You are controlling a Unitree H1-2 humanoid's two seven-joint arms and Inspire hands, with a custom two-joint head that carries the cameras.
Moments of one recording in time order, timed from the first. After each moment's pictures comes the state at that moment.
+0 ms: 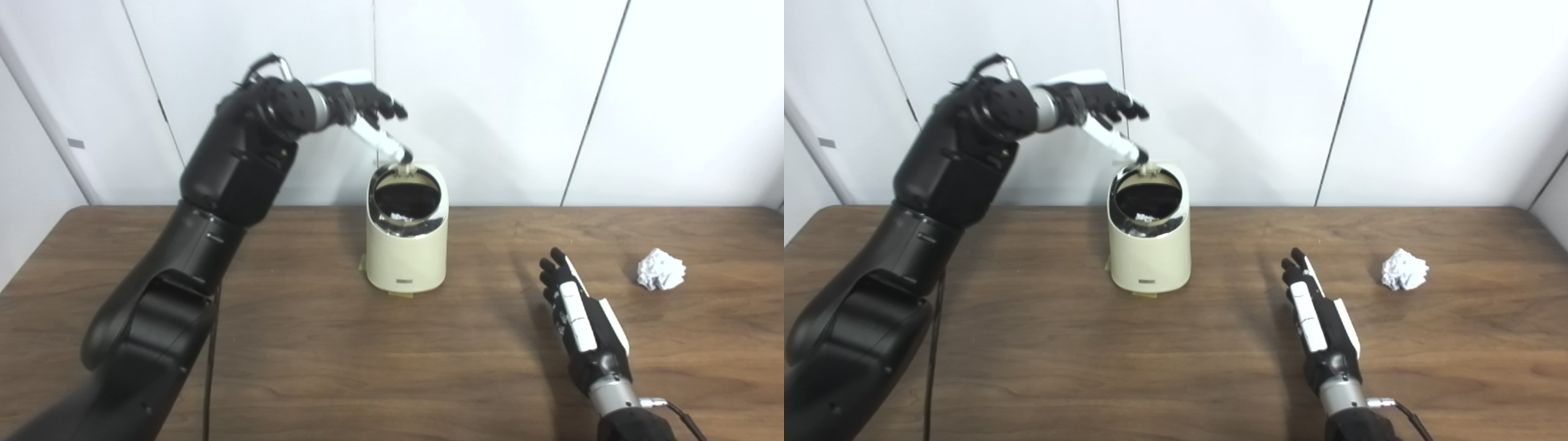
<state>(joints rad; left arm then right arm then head) -1.10 0.28 -0.20 0.28 0.66 0.47 -0.83 -0.06 -0.04 -0.04 -0.17 0.06 0.23 0.01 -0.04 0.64</state>
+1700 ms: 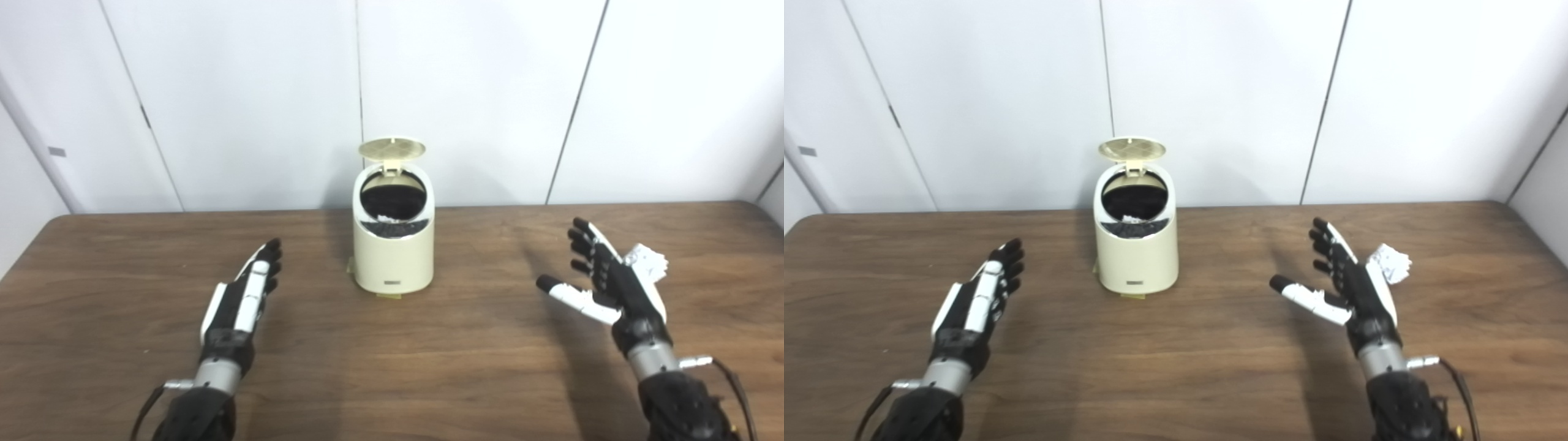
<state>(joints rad) -0.12 0.04 0.14 -0.19 0.00 0.31 -0.11 -0.15 -0.25 -0.06 -0.16 -0.15 0.21 0.00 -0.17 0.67</state>
